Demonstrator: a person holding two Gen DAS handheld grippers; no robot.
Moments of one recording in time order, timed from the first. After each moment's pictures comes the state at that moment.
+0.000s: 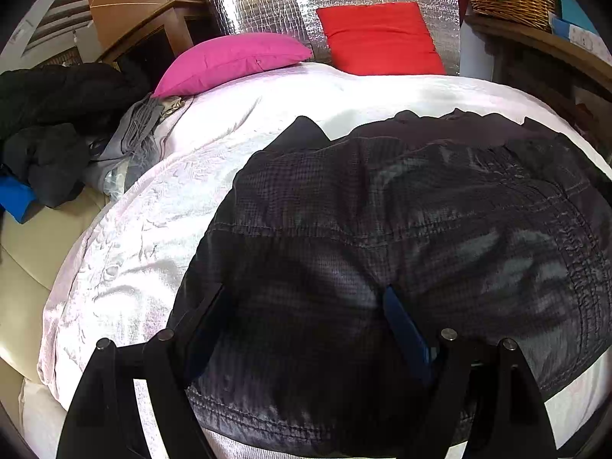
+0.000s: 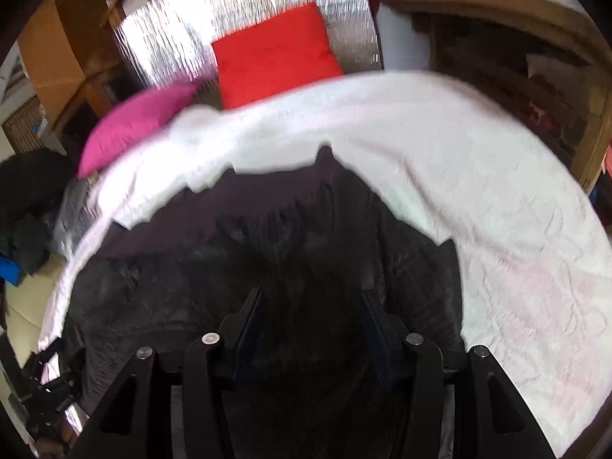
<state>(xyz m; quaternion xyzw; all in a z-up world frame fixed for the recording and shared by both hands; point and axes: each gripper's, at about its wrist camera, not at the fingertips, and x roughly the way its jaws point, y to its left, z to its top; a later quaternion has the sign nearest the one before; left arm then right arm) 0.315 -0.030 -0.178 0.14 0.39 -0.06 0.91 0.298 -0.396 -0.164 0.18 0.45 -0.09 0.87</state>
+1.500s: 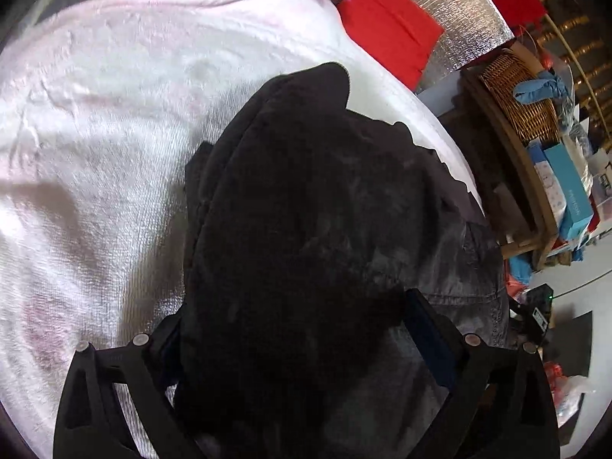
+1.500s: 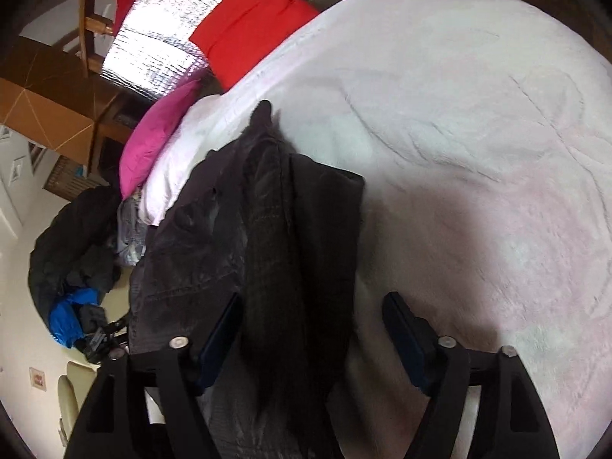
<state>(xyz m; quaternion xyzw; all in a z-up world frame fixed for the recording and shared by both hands) 0.424 0.065 -0.223 -0.18 0.54 -0.27 0.78 0.270 -0.508 -0.213 0.37 0.45 0.06 0.81</state>
